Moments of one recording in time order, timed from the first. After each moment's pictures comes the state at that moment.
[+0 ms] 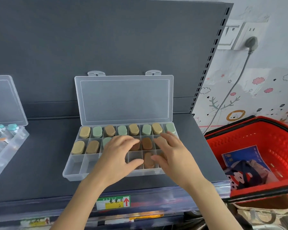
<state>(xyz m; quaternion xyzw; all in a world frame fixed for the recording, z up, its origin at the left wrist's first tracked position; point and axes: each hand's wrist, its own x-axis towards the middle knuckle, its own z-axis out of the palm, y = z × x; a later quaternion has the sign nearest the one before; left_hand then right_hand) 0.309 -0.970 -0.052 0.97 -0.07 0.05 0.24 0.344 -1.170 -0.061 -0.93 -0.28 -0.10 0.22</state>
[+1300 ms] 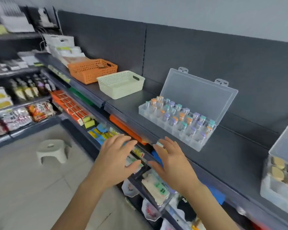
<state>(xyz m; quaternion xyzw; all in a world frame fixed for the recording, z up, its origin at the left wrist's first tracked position) -0.089 -0.624 -0.049 0.93 0.29 0.21 0.04 0.089 -0.740 -0.060 -0.74 -0.64 -0.10 0.20</state>
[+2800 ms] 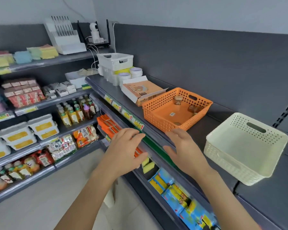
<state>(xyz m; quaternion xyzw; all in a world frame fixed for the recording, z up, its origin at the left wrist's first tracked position) -0.245 -0.010 -0.017 0.93 0.34 0.17 0.03 -0.049 -0.102 -0.017 -0.72 -0.65 0.00 0.24</state>
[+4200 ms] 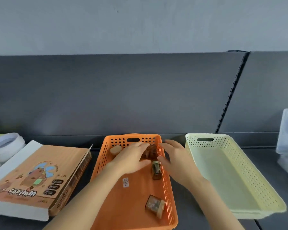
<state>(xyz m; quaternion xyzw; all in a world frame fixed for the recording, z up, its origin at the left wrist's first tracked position) 0.101 0.235 -0.028 0.99 -0.08 0.00 0.14 0.099 0.051 -0.002 -0.93 -0.25 -0.06 0.26</state>
